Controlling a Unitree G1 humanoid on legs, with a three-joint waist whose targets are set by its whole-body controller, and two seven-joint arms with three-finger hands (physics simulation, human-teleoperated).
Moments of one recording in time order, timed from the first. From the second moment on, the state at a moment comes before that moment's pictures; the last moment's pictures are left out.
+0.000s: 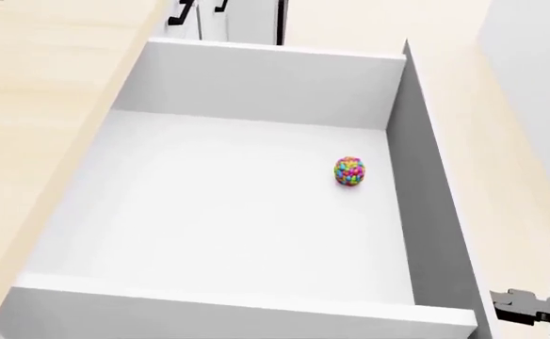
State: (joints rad) left arm 0.24 -0.01 -0.03 -0.96 -0.06 -0.17 0.00; right arm -0.44 -0.44 -0.23 1.32 -0.02 -0.89 -0.11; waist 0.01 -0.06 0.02
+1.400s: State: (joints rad) left arm 0.25 -0.01 -0.03 -0.93 -0.06 -0.20 0.00; right arm -0.73 -0.24 -0.10 1.36 -0.28 -0.71 -0.01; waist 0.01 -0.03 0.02
